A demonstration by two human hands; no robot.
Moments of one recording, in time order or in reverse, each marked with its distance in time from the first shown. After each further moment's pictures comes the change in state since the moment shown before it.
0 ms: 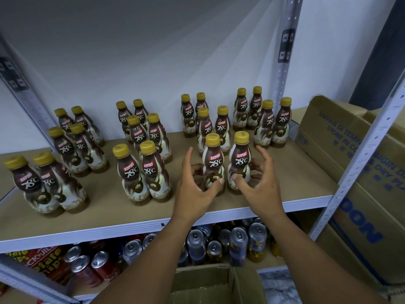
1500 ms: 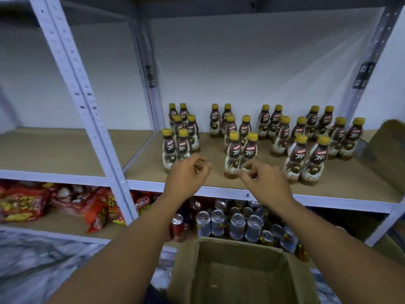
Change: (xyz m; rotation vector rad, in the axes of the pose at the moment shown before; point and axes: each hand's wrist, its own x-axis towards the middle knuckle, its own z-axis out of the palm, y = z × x) left_hand -0.085 0.060 -0.268 0.582 0.108 0.011; right_hand -0.096 -0.183 0.119 -0.577 -0.363 -0.164
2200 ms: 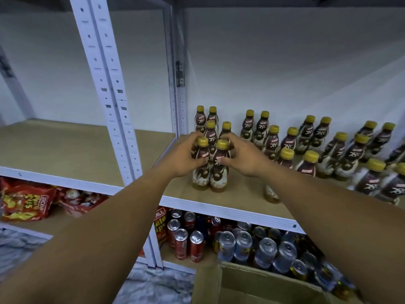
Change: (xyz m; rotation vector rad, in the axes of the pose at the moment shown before) left_hand 0.120 -0.127 -0.072 -0.015 -0.221 -0.050; right_hand 0.160 -0.108 0.101 0.098 -0.348 -0.244
